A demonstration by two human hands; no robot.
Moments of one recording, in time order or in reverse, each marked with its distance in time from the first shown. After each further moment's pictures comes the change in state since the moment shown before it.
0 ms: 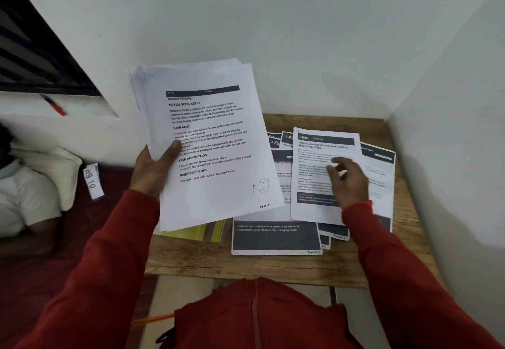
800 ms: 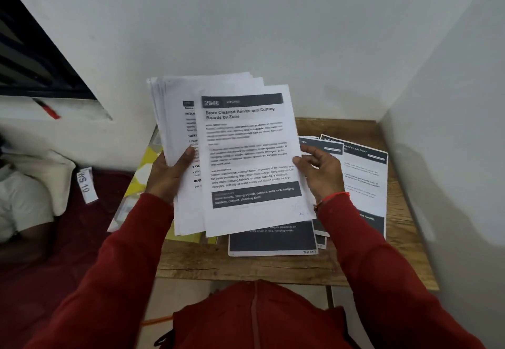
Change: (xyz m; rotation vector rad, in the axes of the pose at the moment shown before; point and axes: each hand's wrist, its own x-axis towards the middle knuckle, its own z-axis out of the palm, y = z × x) left_hand -0.003 -0.018 0.014 -0.012 -0.049 -0.100; right_hand -0.014 -0.082 0.006 0.591 -0.214 0.235
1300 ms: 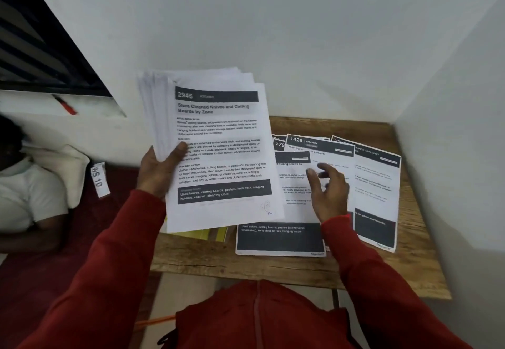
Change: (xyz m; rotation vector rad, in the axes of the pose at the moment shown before) left_hand -0.003 0.015 -0.022 0.022 0.092 0.055; right_hand -0.019 0.051 0.000 -0.492 0.194 -0.097
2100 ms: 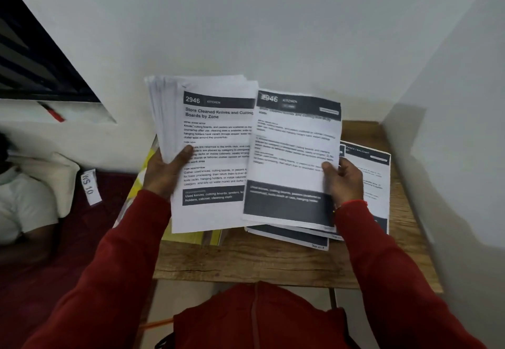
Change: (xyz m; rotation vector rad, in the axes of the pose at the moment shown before) left_hand 0.007 -0.005 0.019 0.035 -0.067 -0.023; right_hand 0.039 0.003 -0.033 0.534 -0.038 0.183
